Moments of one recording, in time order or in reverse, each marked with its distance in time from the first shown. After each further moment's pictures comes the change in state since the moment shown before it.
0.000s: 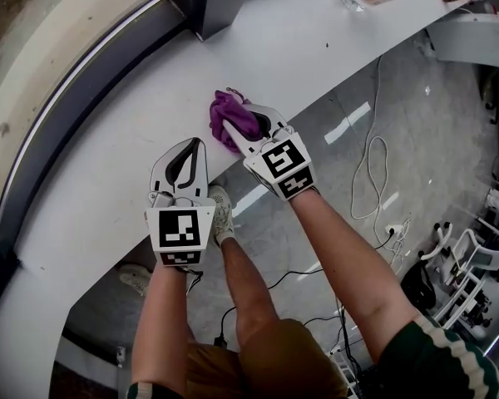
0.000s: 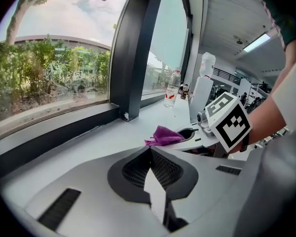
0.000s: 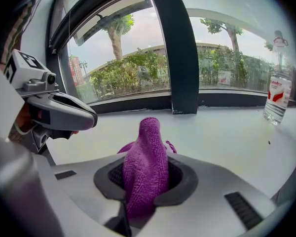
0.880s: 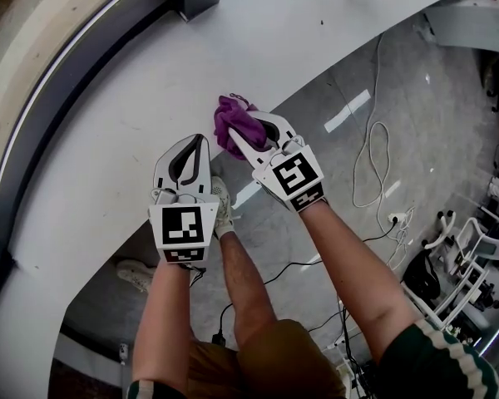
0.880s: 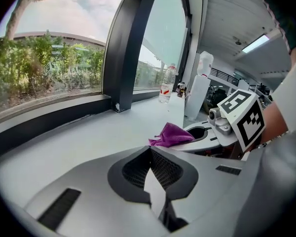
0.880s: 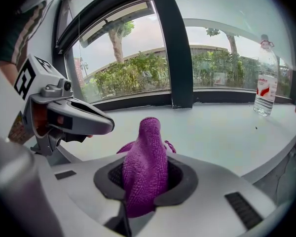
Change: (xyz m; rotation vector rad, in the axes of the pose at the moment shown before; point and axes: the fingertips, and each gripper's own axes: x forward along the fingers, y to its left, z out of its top) left arm 0.007 -0.030 -0.030 -0.012 0.012 -0.030; right arm -0.038 0.017 -0.037 -0.001 -0.025 -0.006
